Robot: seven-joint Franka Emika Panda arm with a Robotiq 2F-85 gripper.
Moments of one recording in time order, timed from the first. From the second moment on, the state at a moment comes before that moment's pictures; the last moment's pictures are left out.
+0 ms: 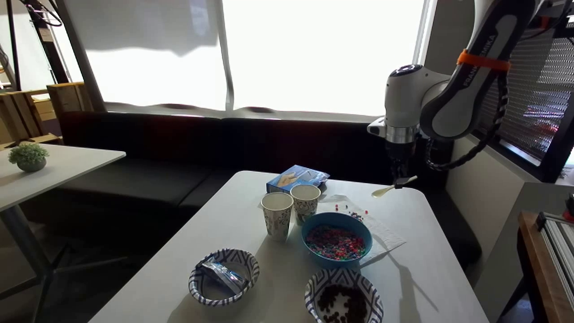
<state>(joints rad) -0.17 0.31 -0.23 -2.50 -0.60 2.81 -0.34</state>
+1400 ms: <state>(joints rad) -0.11 0.47 -0.24 -2.40 -0.80 2.79 -0.27</state>
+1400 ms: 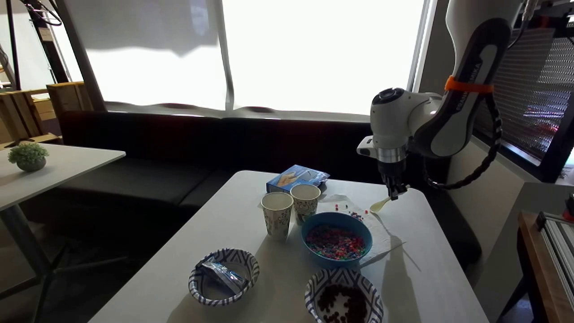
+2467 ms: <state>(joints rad) -0.12 0.52 -0.24 -2.39 -0.80 2.97 -0.25</state>
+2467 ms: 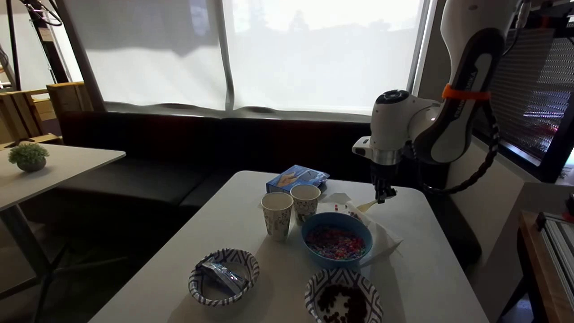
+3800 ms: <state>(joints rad) -0.18 0.46 -0.17 -2.43 -0.79 3.04 -0.26</state>
